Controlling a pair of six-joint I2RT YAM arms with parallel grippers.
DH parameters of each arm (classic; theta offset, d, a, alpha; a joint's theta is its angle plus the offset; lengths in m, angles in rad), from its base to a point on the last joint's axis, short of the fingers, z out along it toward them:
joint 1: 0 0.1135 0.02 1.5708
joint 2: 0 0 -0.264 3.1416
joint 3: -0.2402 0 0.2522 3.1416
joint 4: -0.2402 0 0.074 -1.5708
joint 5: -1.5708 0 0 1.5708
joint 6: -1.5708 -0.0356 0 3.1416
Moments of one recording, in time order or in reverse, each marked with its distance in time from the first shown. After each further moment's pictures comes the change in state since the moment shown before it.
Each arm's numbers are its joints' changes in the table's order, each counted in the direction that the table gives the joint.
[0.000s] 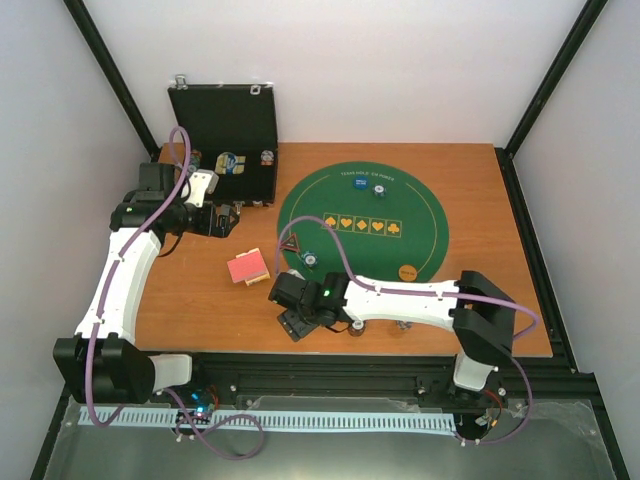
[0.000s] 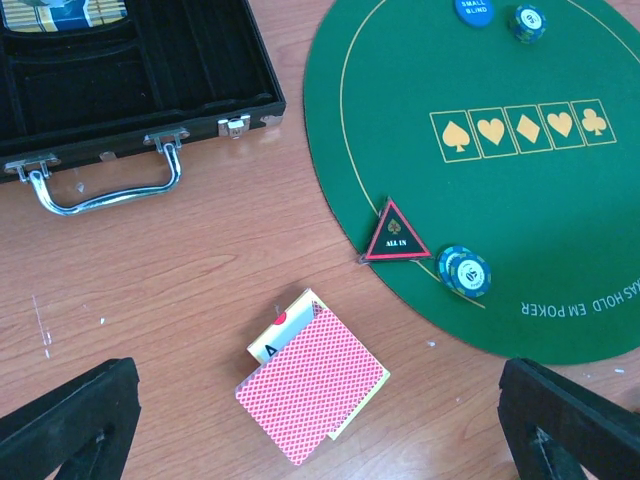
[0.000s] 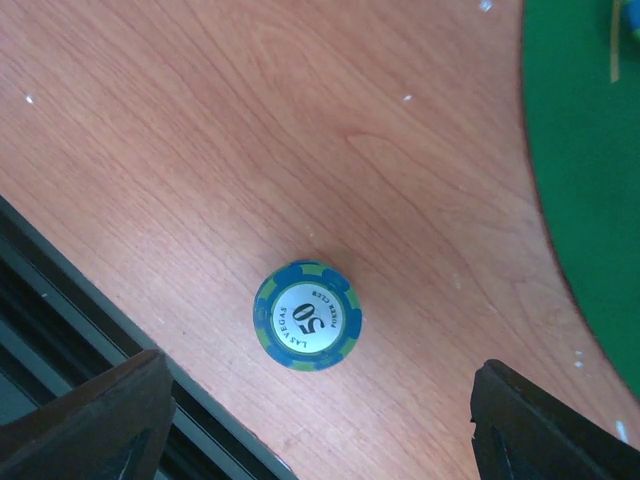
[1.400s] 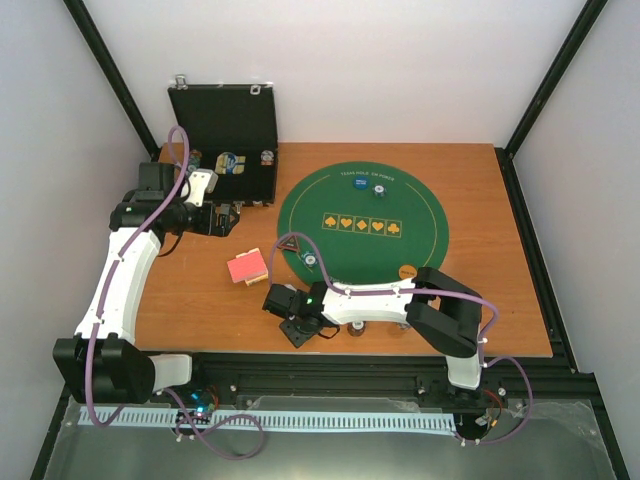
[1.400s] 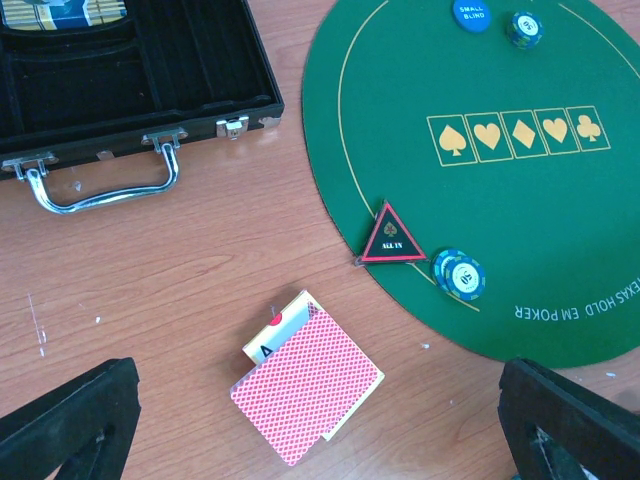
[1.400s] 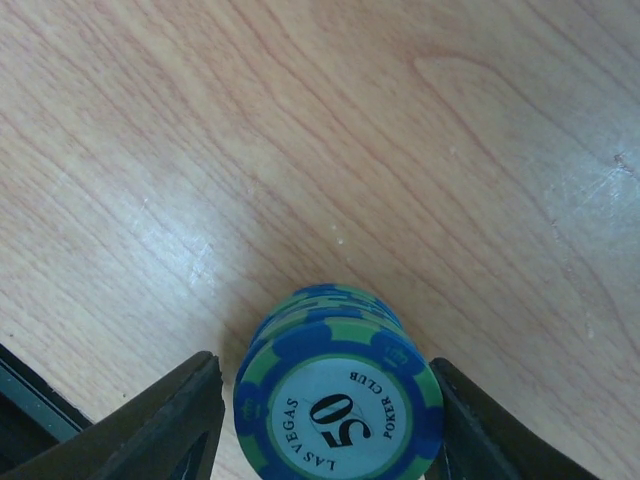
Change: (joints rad) left arm 0.000 0.000 -0.006 -0.003 -0.003 0.016; right arm -0.006 -0.204 0.020 0.098 0.075 0.013
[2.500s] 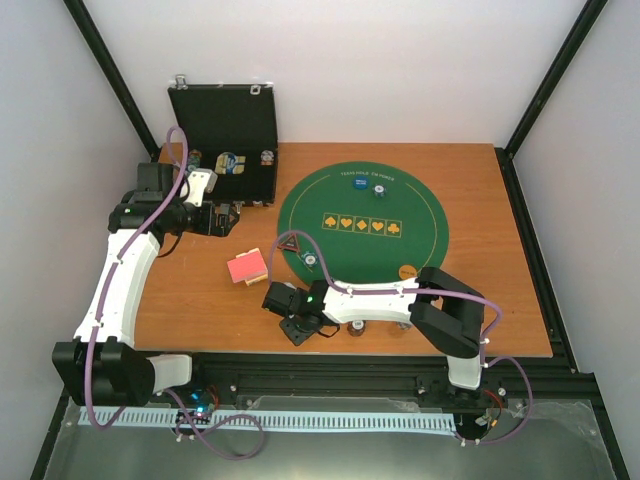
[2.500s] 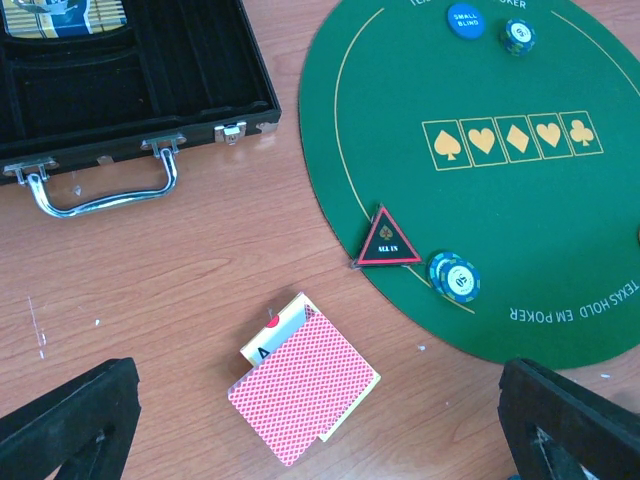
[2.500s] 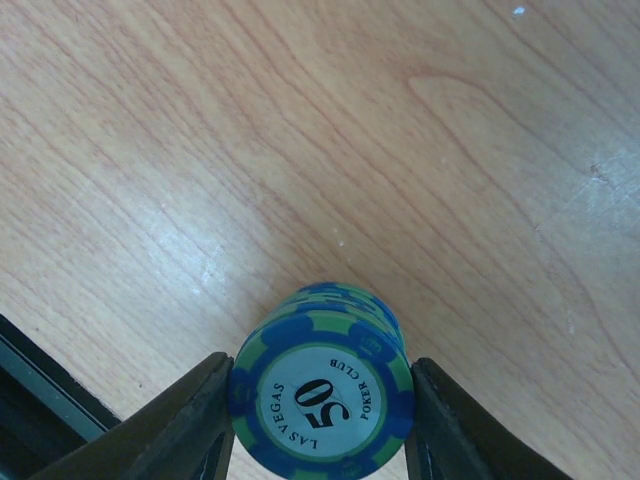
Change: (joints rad) left arm 0.000 0.013 0.000 0.000 -0.005 0.004; right arm 0.000 0.014 -0.014 -0.019 -0.002 0.003
